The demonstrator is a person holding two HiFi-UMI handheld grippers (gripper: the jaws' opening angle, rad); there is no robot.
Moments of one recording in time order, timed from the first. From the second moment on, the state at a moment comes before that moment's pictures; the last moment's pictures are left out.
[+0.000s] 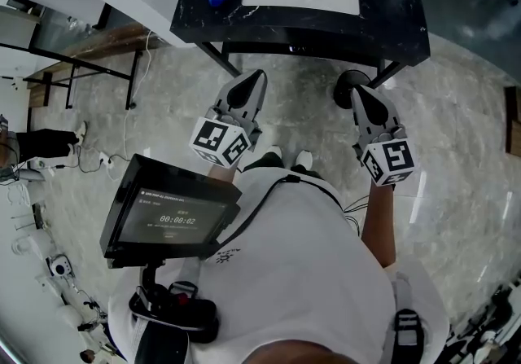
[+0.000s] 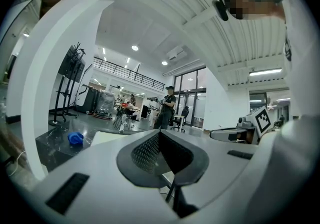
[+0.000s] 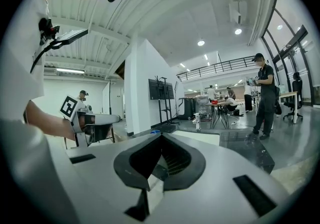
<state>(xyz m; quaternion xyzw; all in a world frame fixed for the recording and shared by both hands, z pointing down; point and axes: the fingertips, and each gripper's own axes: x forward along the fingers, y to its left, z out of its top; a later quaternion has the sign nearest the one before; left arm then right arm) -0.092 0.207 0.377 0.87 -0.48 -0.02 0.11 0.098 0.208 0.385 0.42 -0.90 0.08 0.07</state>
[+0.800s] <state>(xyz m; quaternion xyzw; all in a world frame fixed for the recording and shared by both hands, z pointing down) -0.111 0.139 0.395 0.86 -0.48 -0.03 0.13 0.076 0.142 0.397 0.42 -0.90 0.08 0.08</state>
